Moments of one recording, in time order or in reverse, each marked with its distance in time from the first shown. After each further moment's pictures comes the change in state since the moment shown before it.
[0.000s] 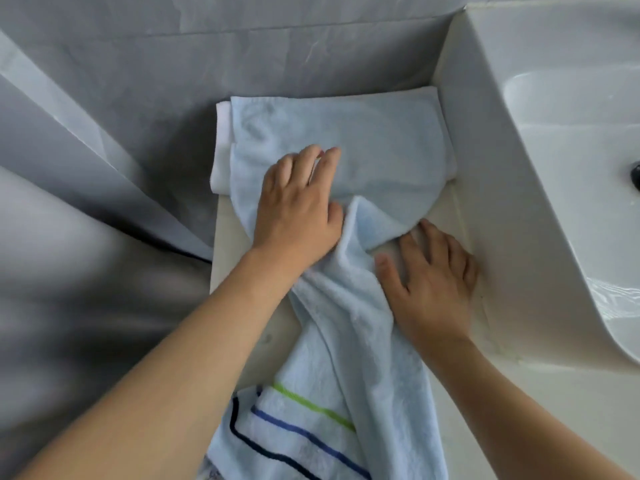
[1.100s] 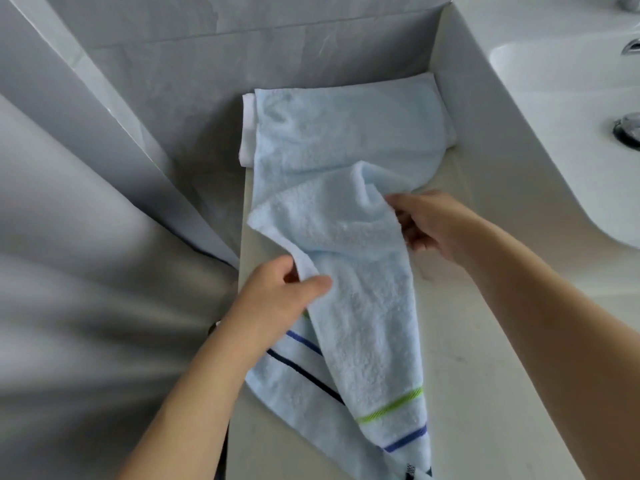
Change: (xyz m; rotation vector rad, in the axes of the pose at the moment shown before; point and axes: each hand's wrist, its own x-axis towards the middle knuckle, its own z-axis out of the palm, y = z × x) left_hand -0.163 -0.007 -0.061 -0.915 -0.485 -0.646; right_hand 0.019 -0.022 -0.032 0.946 -0.481 0.435
